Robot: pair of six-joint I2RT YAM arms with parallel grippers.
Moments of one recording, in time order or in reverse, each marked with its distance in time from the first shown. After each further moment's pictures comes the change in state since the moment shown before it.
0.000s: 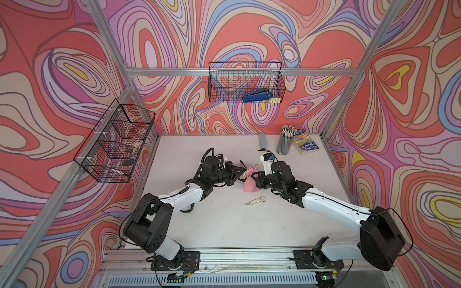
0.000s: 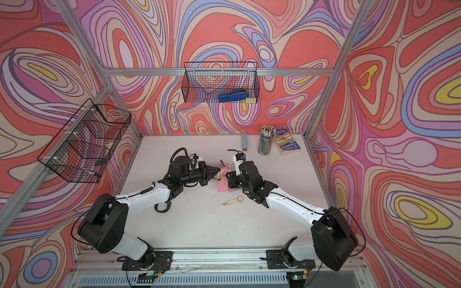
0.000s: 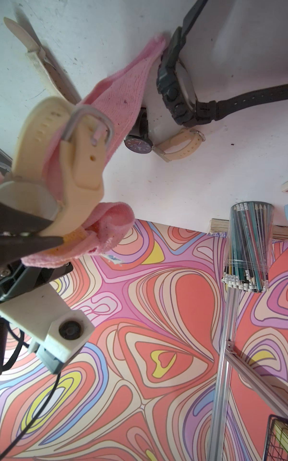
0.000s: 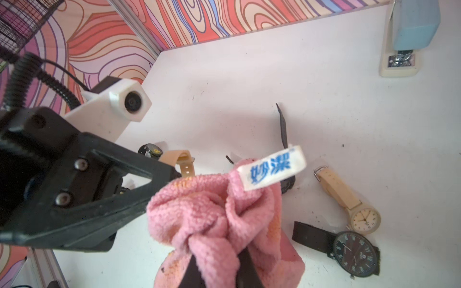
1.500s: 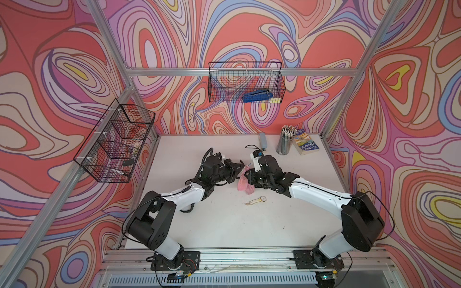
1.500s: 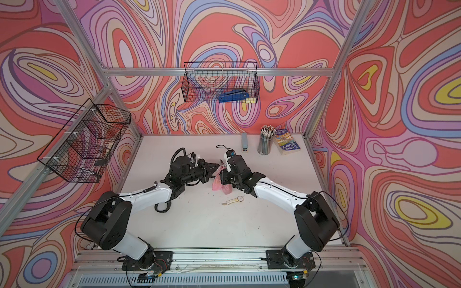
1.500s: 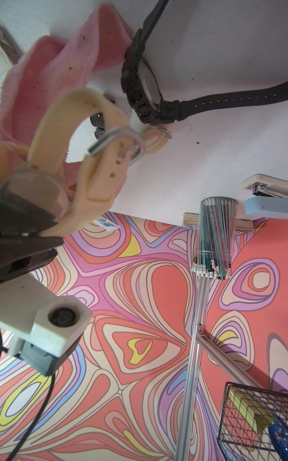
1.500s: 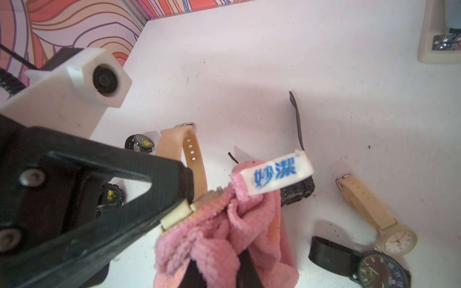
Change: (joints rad) left arm -0.013 0.036 -0.004 0.095 -0.120 -0.050; right arm 0.035 0.197 0.200 -0.105 0.002 0.007
